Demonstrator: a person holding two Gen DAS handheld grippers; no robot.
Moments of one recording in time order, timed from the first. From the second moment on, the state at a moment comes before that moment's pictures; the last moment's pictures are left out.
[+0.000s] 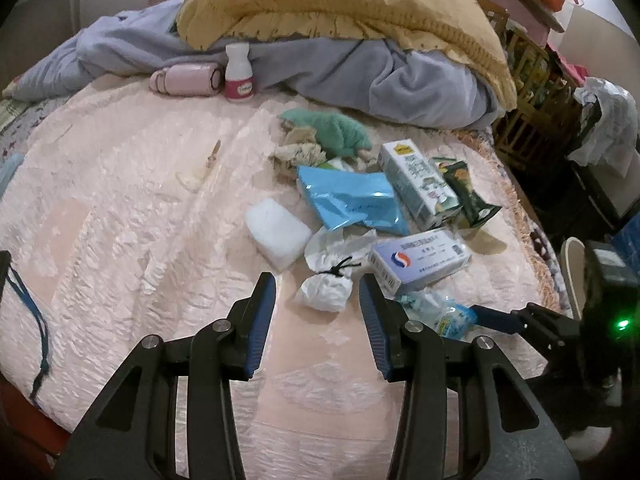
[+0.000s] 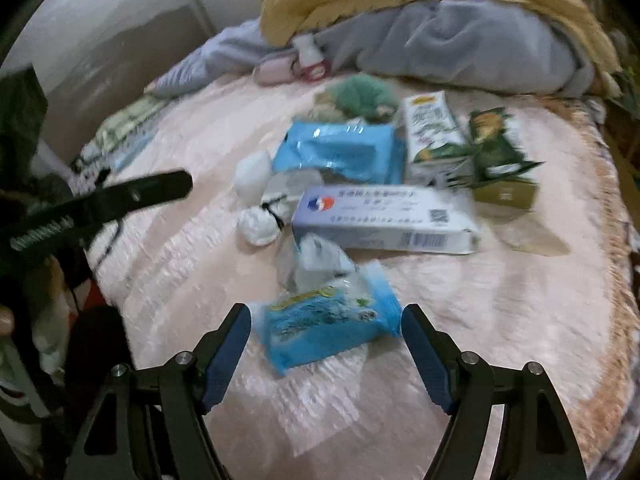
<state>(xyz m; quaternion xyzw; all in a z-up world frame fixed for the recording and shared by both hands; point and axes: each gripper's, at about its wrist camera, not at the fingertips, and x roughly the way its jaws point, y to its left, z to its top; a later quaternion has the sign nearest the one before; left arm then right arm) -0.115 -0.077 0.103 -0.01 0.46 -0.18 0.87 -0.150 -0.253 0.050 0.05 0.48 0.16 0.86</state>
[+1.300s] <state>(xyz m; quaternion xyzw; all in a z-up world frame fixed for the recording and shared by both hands) -0.146 -0.146 0.132 -0.01 0.43 -0.29 0.86 -0.219 -0.330 0.118 0.10 0.39 0.11 0.91</state>
